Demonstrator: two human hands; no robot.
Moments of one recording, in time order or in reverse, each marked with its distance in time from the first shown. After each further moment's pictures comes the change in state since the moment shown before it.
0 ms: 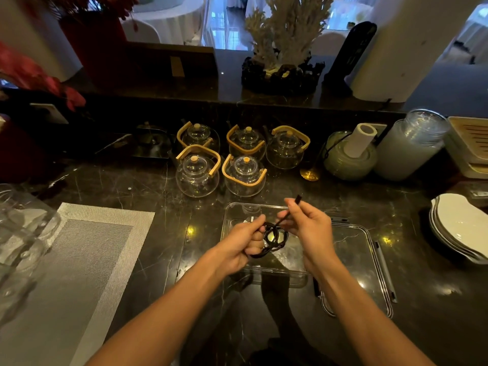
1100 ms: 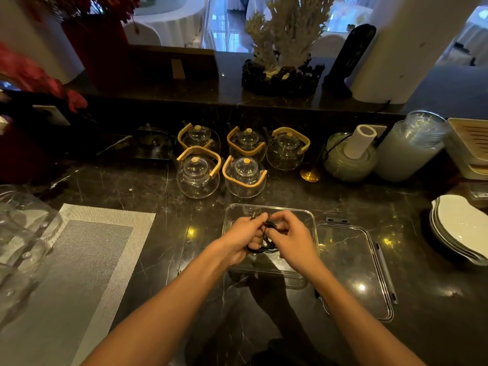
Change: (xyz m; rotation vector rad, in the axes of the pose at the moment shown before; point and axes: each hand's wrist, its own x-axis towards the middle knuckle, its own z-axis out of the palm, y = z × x) left_hand 0.008 0.009 0.004 0.208 0.096 0.055; right_hand -0.001 0.030 0.001 -0.571 -0.190 -0.117
